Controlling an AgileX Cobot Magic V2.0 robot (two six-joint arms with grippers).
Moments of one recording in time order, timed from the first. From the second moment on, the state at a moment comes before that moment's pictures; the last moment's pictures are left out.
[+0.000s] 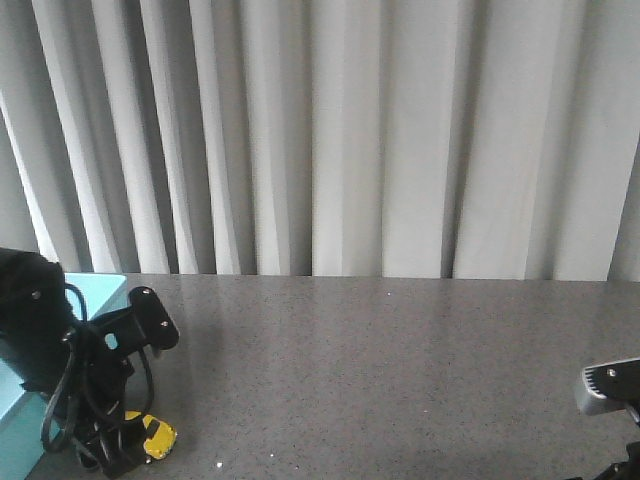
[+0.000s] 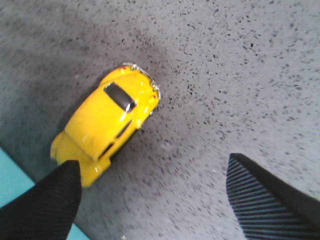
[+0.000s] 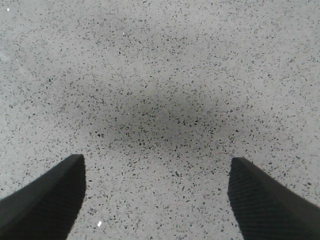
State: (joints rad) left arm -0.23 1.72 -1.44 -0.02 1.04 0.68; right arm 0.22 1.09 -0.83 0.06 0.77 -0.02
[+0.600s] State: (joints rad) left arm -0.18 2.04 -1.75 -0.02 1.19 0.82; right arm 0.22 1.09 -0.83 0.06 0.77 -0.02
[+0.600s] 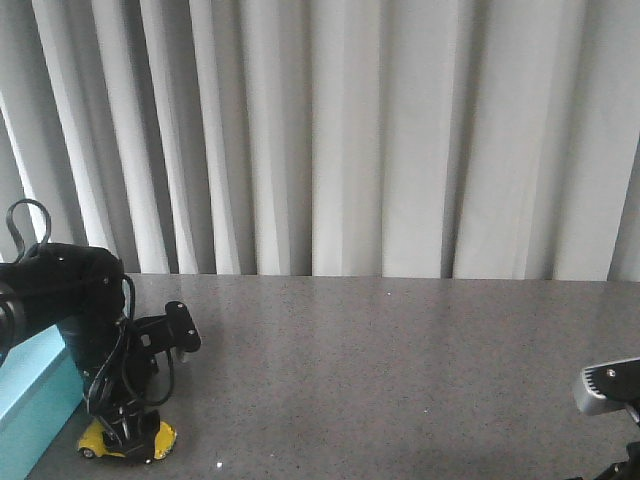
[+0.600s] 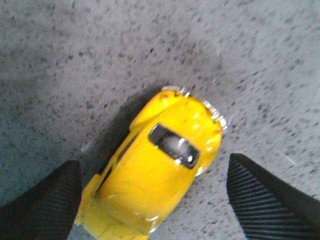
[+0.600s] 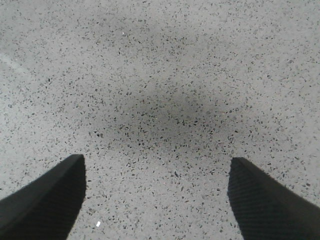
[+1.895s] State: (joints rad) left arm -0.16 1.93 -1.82 -0.02 1.21 0.73; right arm 0.22 1.09 -0.83 0.06 0.74 -0.03
